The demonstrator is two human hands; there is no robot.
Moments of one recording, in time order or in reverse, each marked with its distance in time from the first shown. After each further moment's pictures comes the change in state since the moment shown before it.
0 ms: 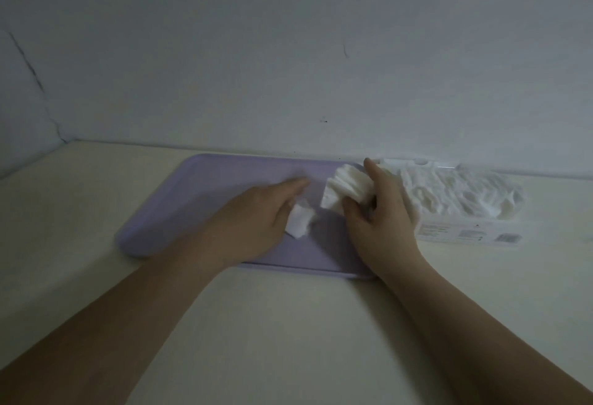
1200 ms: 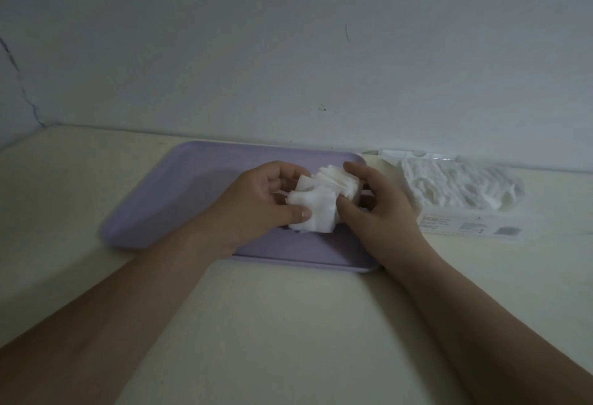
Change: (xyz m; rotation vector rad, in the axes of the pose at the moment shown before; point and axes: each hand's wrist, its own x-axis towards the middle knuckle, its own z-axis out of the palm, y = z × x) left_hand 0.004 0.002 0.009 -0.955 -0.022 -0.223; right_hand 0.002 0.002 -0.005 0.155 -0.149 0.132
